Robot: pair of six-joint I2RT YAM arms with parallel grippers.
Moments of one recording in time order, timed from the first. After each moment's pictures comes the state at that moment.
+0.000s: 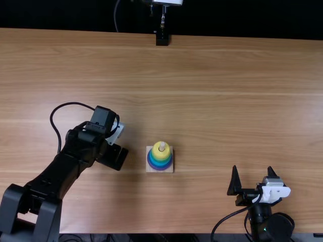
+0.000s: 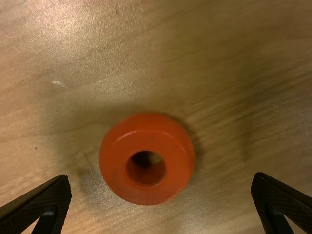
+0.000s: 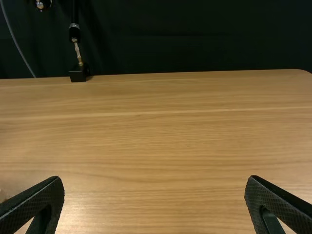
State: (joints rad) left arm -0.31 1.73 1.03 -0.67 0.01 0.08; right arm 0.00 0.01 0.06 -0.19 0.00 0.00
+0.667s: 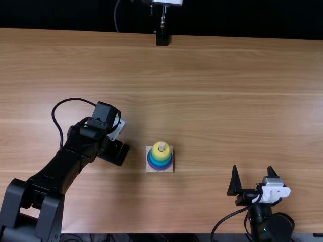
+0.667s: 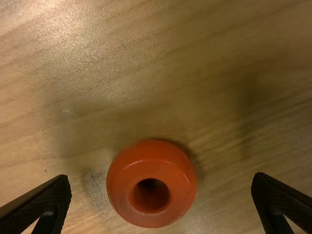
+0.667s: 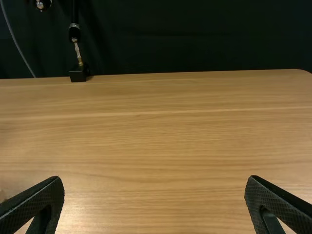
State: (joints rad) left arm -0.31 1.76 1.08 -0.67 0.01 0.08; right arm 0.00 0.01 0.06 -0.19 0.00 0.00
